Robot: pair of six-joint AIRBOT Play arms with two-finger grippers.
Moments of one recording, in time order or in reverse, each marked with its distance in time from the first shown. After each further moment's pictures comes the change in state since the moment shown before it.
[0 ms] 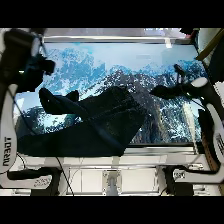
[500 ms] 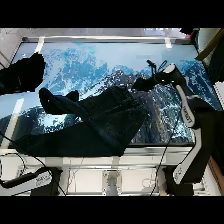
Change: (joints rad) left arm 0.379 0.158 -0.291 -0.172 -0.053 -0.120; right arm 0.166 -0.566 0.605 0.011 0.159 0.068
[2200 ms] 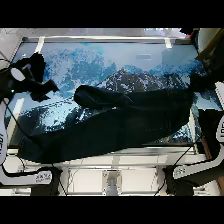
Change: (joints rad) left arm -0.042 -0.169 -0.243 -0.639 0.455 -0.042; right arm -0.434 0.427 -0.043 -0.476 0.548 0.132
